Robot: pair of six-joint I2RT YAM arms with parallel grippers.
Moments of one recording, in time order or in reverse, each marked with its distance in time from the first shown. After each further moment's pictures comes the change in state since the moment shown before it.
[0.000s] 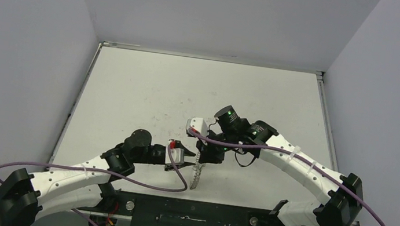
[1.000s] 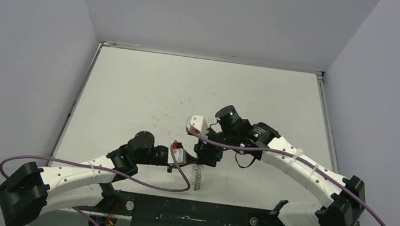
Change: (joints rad) left arm -0.011 0.104 -0.017 0.117 0.019 -0.045; right arm 0.010 -0.002 0.000 0.040 0.026 0.019
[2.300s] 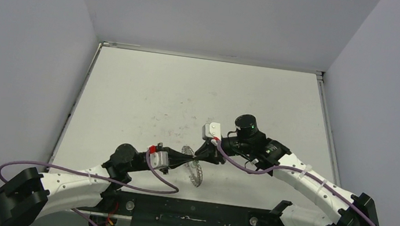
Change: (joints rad) left arm -0.002 -0.087 -0.230 0.505 -0.069 -0.148; right arm -0.102 -0.209 -0.349 0.535 -0.293 -0.063
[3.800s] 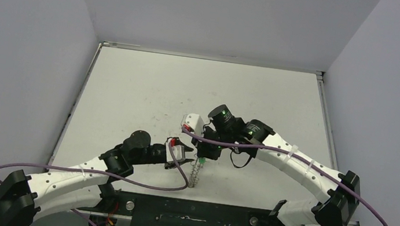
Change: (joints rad) left arm -0.003 -0.039 0.246 -0.640 -0.081 0.177; right arm 0.146 0.233 0.416 -0.571 0.457 0.114
